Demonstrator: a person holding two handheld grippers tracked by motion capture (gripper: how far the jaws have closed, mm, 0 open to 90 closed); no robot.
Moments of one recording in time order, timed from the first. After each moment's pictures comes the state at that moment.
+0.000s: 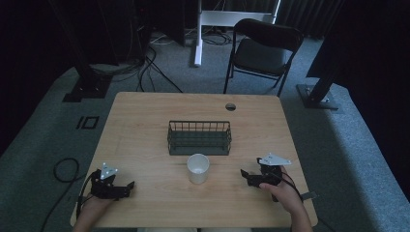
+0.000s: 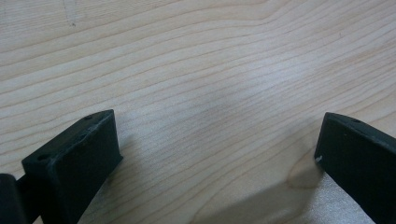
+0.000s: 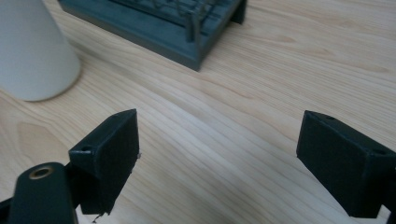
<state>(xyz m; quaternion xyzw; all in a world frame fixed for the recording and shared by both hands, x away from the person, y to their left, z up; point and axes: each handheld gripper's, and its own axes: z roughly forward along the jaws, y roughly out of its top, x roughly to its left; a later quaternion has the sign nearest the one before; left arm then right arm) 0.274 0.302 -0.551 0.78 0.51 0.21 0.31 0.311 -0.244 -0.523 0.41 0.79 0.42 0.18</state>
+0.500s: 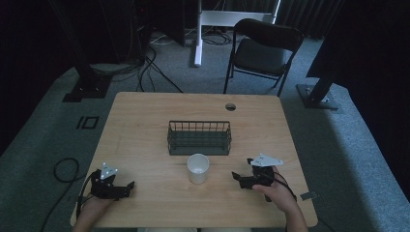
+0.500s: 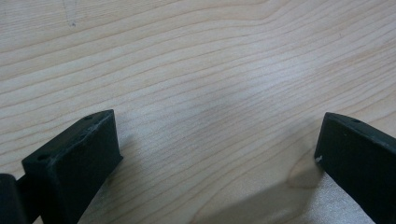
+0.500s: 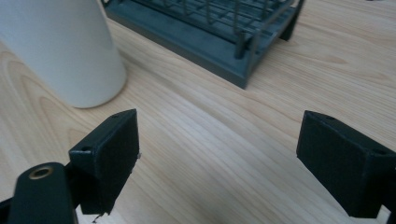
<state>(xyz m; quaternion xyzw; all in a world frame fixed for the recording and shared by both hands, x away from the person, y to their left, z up) 0.274 0.302 -0.551 0.78 0.51 0.21 0.31 0.308 -0.219 -0.517 0.38 0.80 0.43 0.16</state>
